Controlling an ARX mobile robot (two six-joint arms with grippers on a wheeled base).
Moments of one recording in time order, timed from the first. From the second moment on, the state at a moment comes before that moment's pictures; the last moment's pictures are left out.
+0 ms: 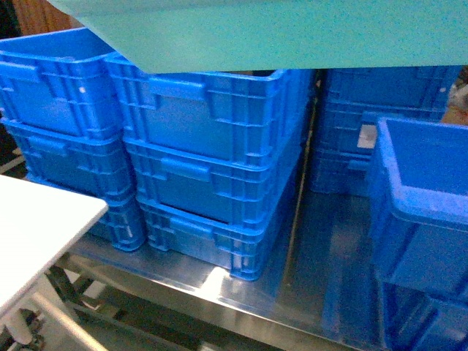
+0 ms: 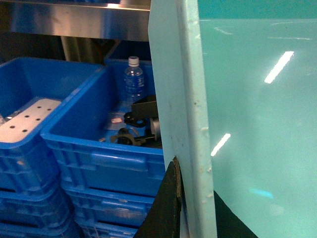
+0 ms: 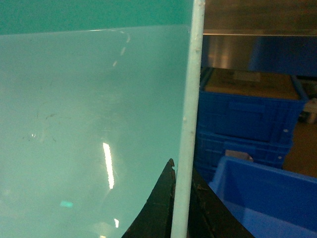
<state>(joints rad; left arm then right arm) -0.40 1.34 0.99 0.30 -0.19 -0.05 0.05 1.25 0.79 0.49 -0.13 0.08</state>
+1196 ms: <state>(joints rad) -0.40 1.33 0.99 0.30 -0.19 -0.05 0.05 1.25 0.78 0.49 -0.13 0.08</state>
